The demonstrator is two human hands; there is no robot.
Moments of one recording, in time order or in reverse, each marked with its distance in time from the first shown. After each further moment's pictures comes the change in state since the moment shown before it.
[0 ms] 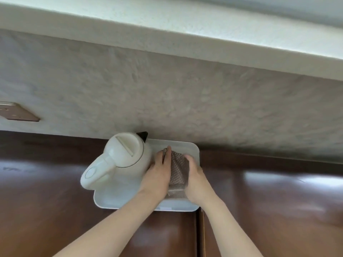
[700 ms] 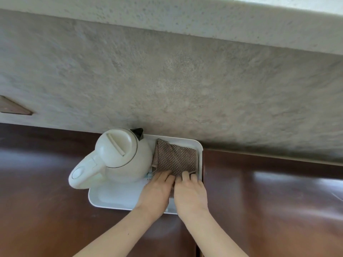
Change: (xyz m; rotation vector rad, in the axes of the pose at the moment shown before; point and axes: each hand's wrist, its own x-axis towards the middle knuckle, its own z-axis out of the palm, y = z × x) left_hand -0.015 -0.012 0.046 -0.048 -0.059 0.136; right_hand 0.009 0.004 0.039 -0.675 -0.030 -0.032
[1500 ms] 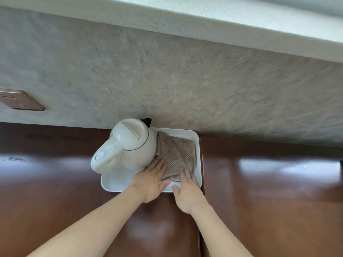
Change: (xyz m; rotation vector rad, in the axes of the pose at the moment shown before) left_hand -0.026 -0.049 -0.010 0.221 -0.313 0.071; right_hand -0.052 -0.016 0.026 0.386 -0.177 0.192
